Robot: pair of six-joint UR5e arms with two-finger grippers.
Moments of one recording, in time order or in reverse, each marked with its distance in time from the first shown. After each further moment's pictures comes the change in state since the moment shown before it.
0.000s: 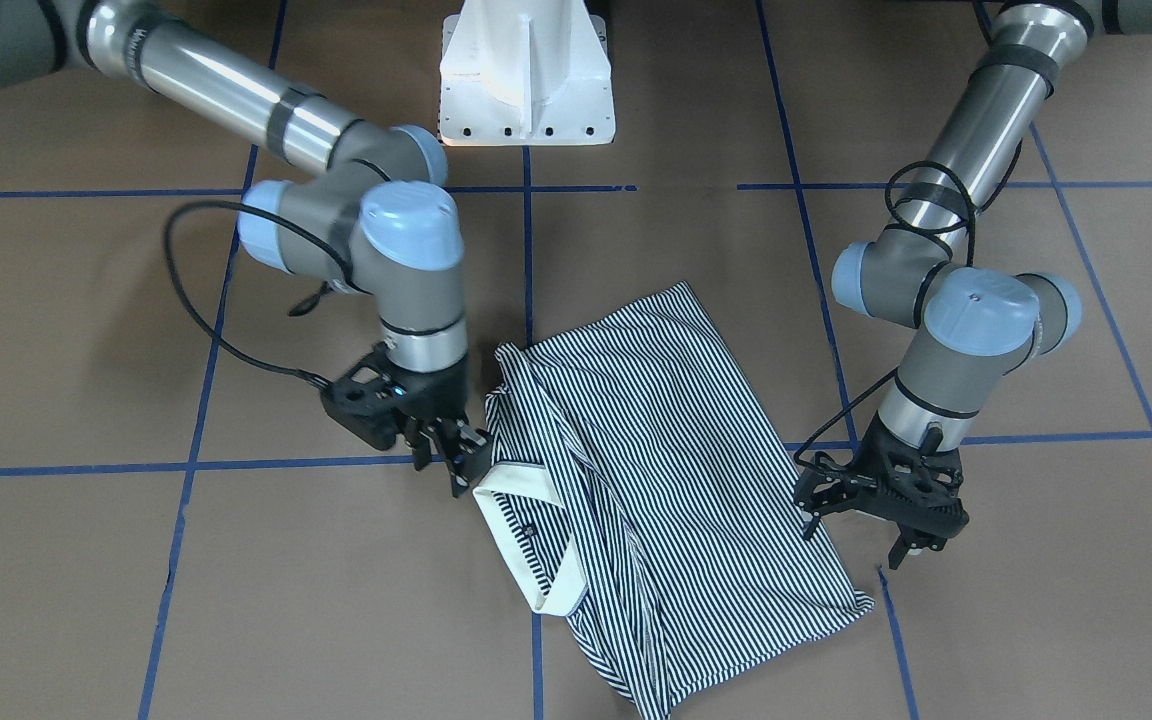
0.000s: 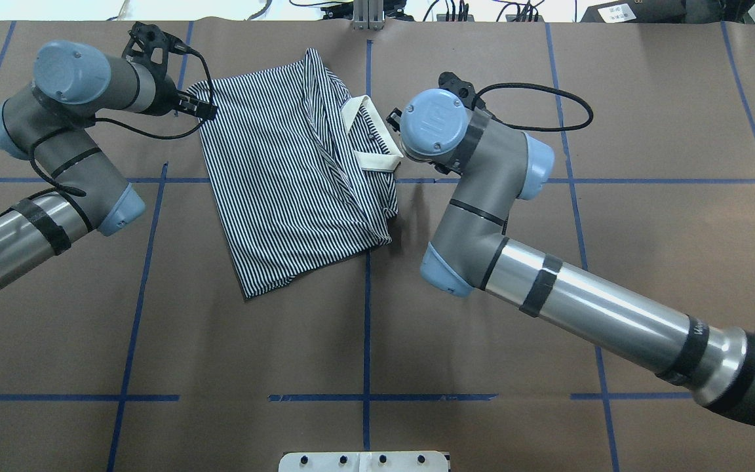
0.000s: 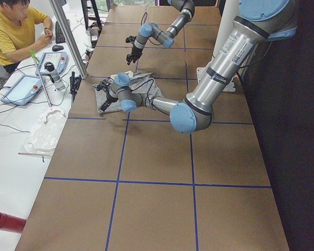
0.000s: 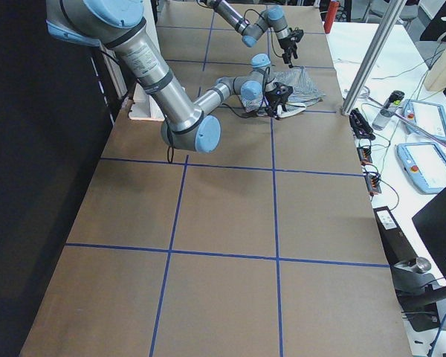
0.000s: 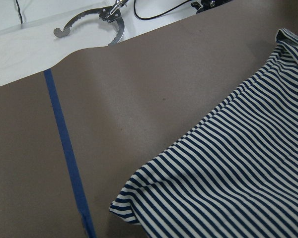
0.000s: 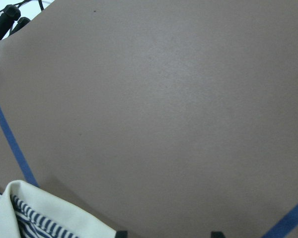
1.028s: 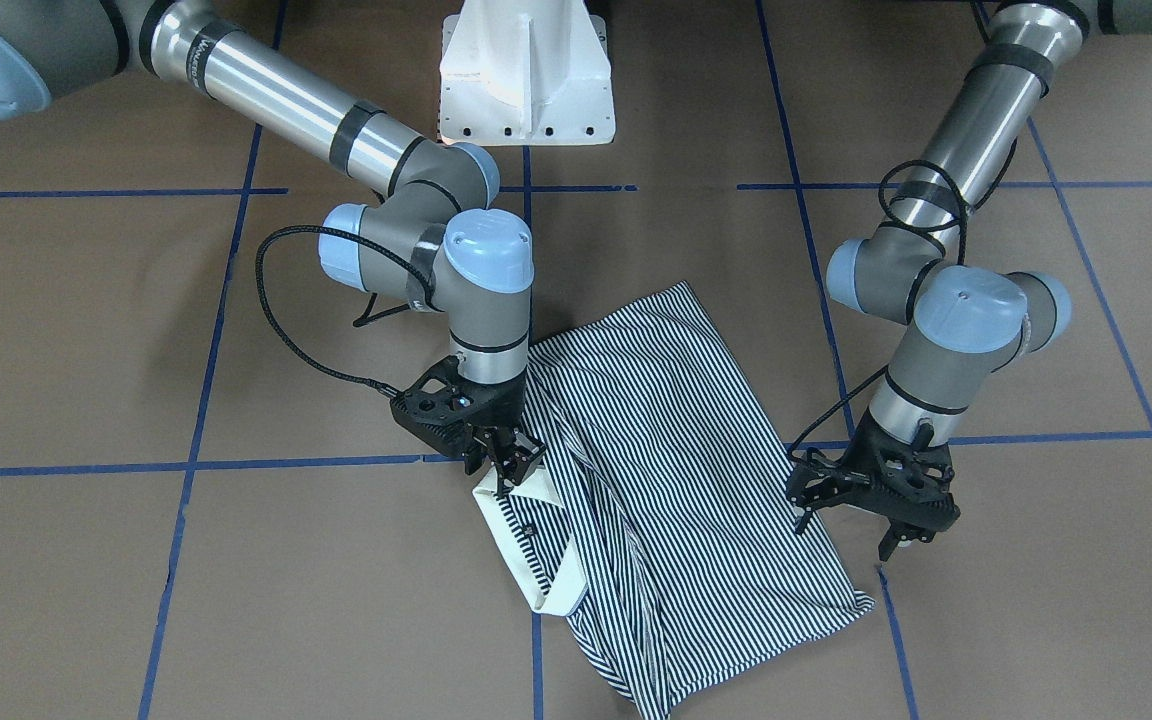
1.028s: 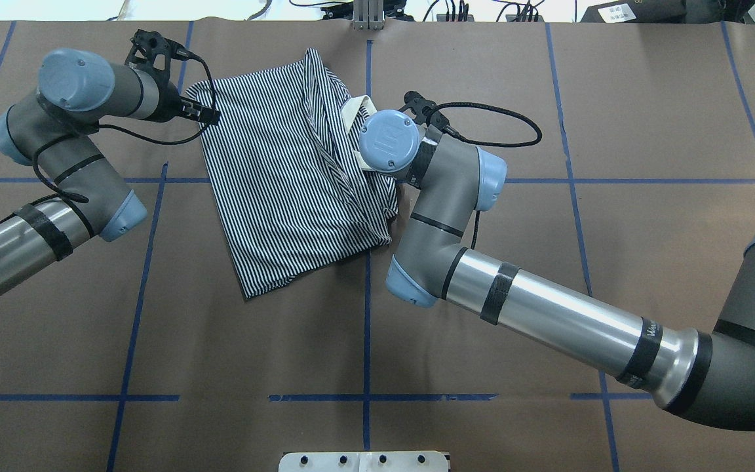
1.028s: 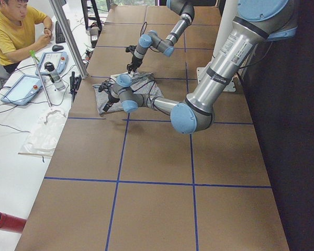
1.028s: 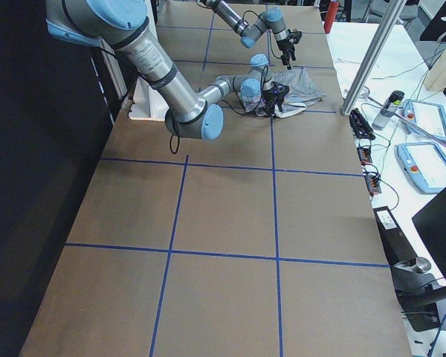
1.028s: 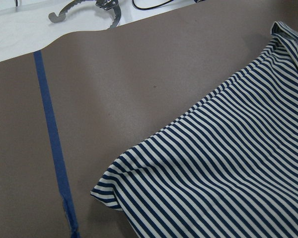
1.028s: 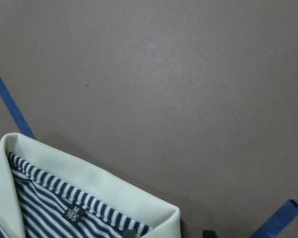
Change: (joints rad) left arm 0.011 0.005 0.000 -0.006 0.002 -0.032; right arm -0.051 0.068 -0.107 0.007 -0.022 0.021
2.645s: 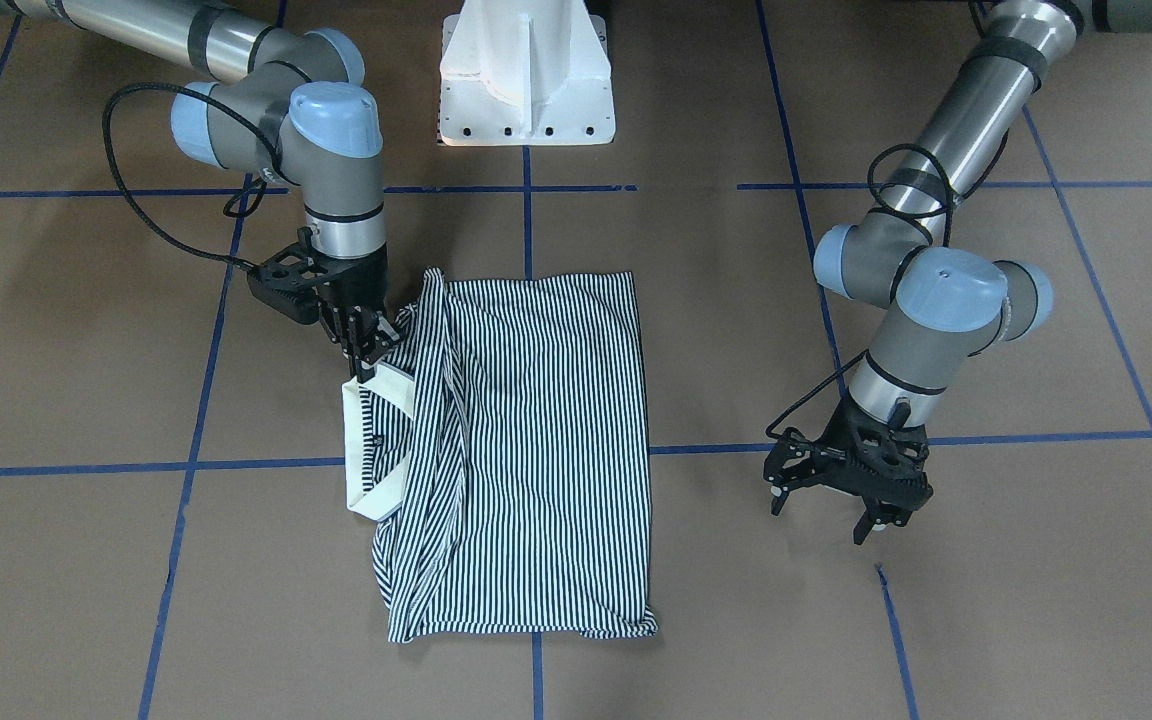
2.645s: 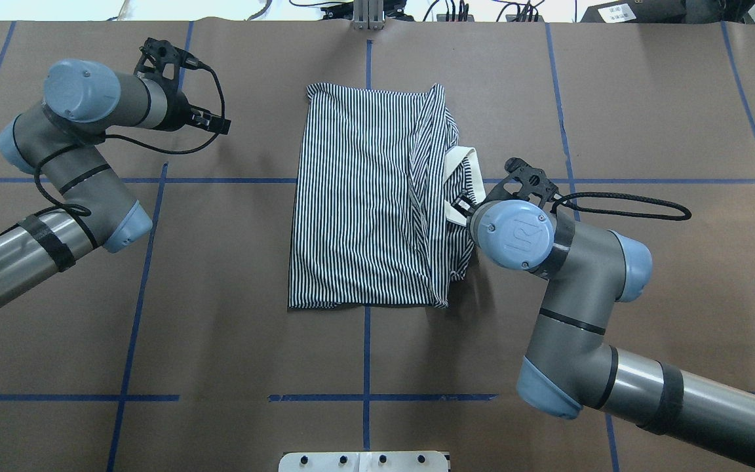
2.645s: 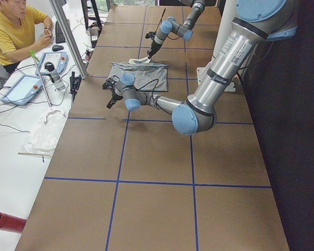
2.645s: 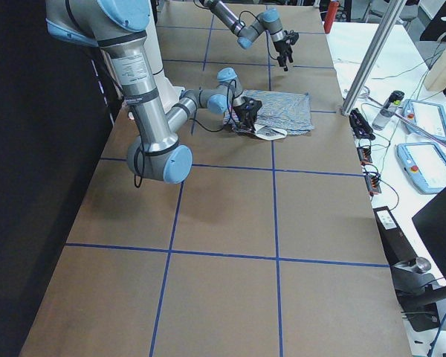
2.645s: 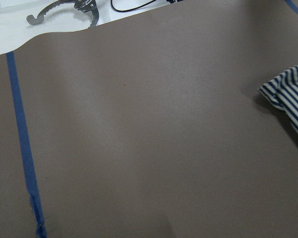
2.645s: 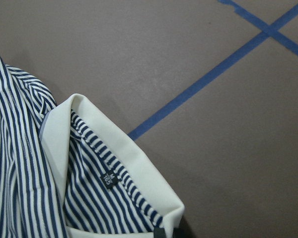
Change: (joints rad) left arm 0.028 0.019 -0.056 -0.003 0.000 -0.003; right arm -0.097 -0.495 0.628 -0.166 -0.093 -0.004
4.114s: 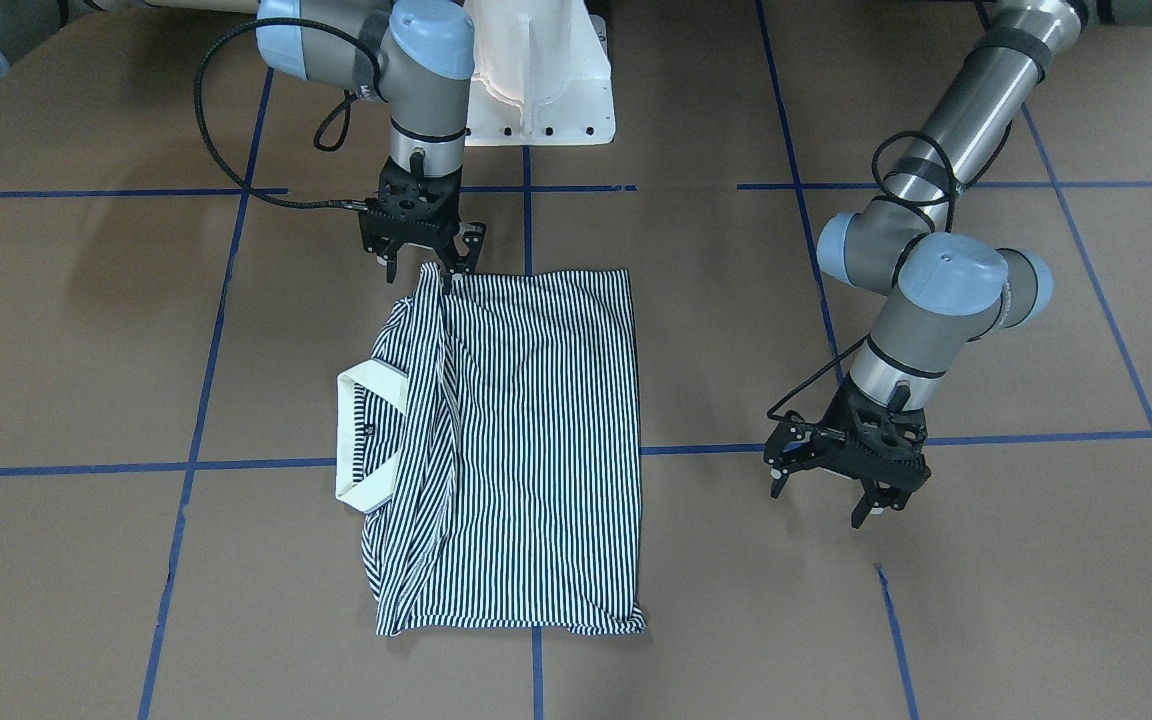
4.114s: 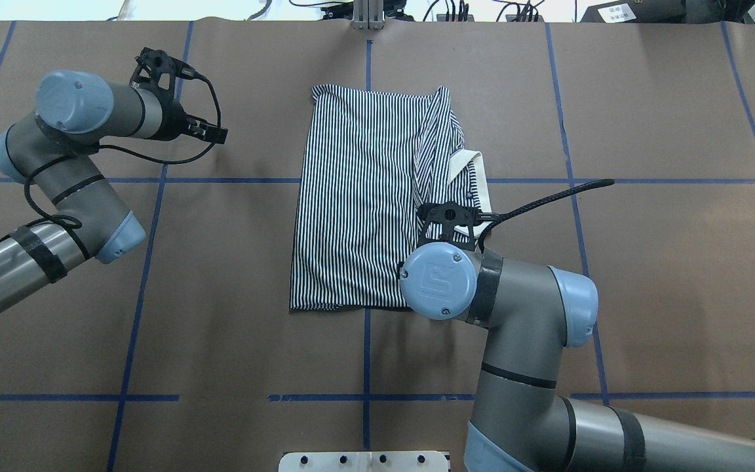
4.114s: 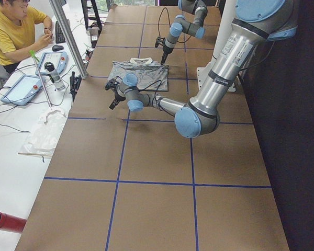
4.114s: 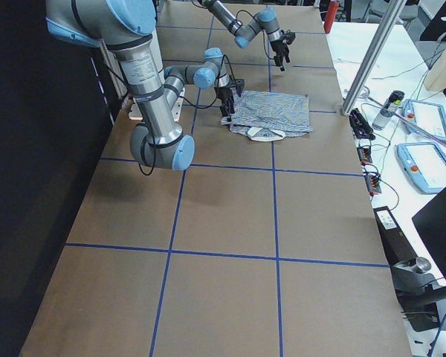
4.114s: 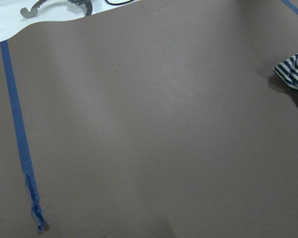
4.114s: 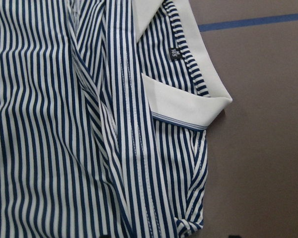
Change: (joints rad) left arm 0.011 0.039 -0.046 0.000 -0.003 0.000; right arm -0.127 0.157 0.071 -0.373 0.049 -0.448
